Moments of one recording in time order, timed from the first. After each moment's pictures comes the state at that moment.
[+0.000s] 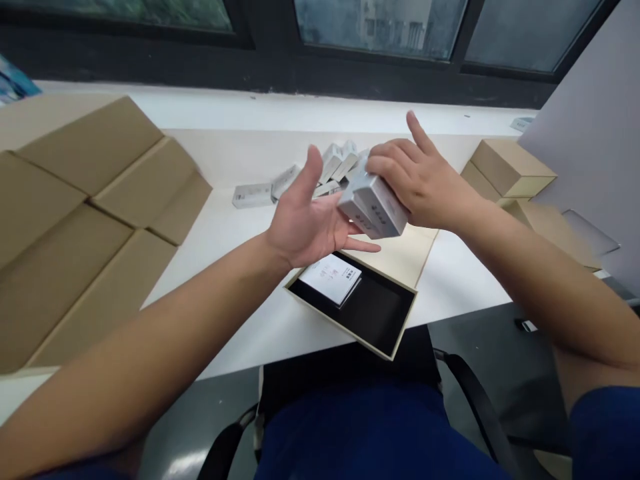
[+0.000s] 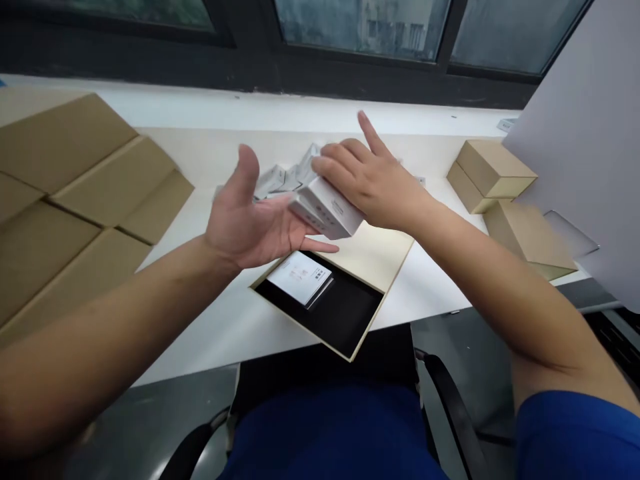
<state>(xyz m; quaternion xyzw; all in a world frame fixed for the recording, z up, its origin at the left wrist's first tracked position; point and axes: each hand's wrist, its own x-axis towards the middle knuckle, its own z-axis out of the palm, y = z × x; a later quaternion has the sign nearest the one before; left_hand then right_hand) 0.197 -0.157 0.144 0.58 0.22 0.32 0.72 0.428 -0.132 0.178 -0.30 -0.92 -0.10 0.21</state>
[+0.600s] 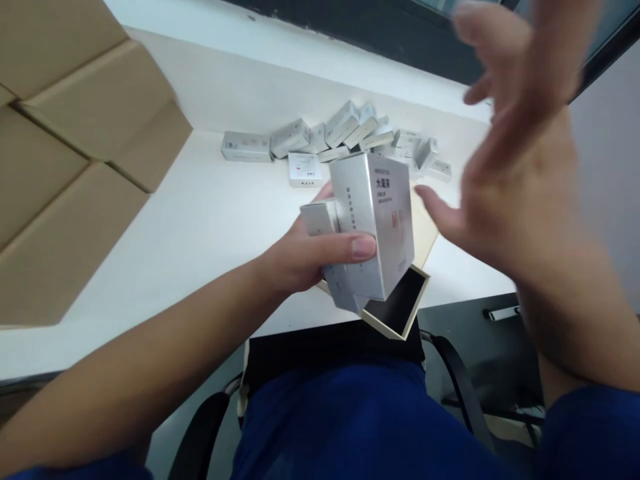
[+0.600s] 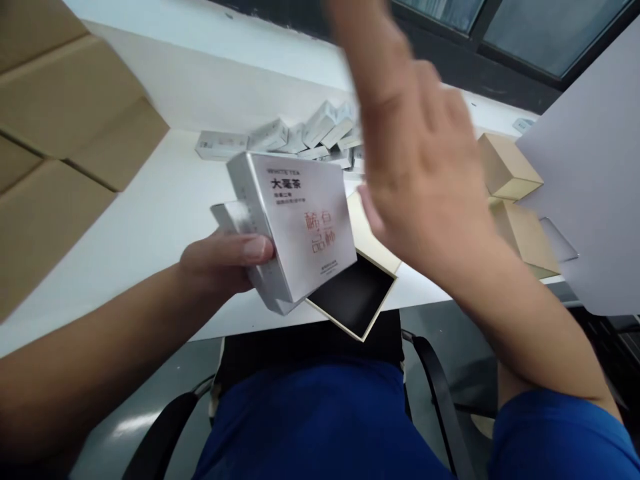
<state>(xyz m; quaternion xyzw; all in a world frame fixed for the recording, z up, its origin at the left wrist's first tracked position) 0.162 -0.203 0.099 0.63 0.17 0.44 0.62 0.380 -0.223 0.217 -0.43 -0.87 0.00 0.25</state>
